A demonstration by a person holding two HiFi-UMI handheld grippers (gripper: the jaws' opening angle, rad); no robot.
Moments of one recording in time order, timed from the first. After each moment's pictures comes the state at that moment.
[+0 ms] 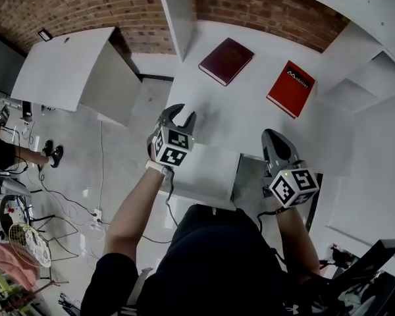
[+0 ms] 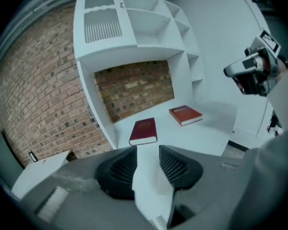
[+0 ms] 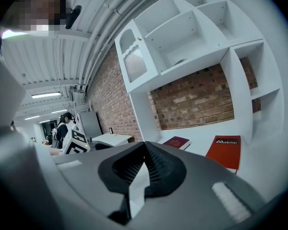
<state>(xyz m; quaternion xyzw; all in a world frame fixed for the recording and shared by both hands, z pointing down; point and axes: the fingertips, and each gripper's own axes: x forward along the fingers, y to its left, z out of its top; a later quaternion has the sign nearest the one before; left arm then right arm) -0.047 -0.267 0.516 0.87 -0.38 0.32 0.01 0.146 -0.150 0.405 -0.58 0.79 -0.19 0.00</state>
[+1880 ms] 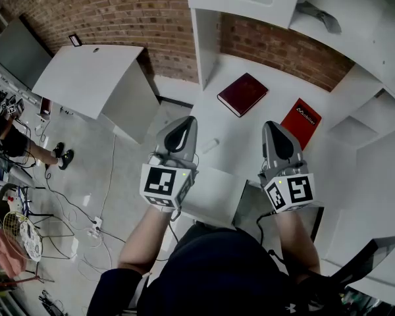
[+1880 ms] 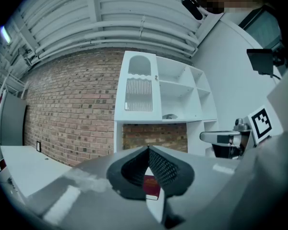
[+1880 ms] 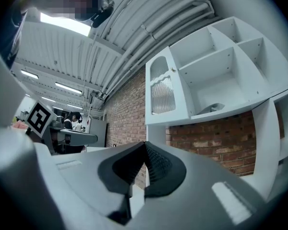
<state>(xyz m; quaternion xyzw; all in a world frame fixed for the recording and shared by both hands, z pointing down) -0.082 -0.220 0.274 0.87 -0.48 0.02 0.00 0.089 -0.196 0.260 -0.55 0.84 0.02 0.04</state>
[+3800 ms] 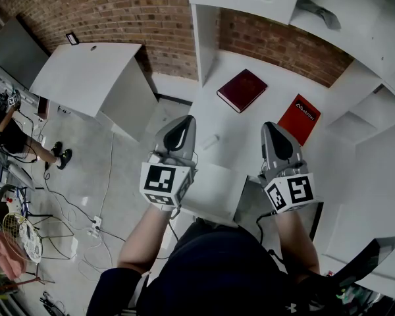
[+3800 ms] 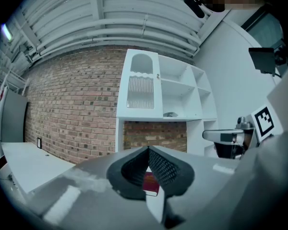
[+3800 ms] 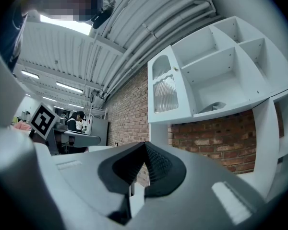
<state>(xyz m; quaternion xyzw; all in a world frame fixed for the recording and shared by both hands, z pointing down) -0.092 -0.217 0.284 0.88 -0.48 0.02 0.02 0.079 -0.184 0.268 -0.54 0.84 0.02 0.04</state>
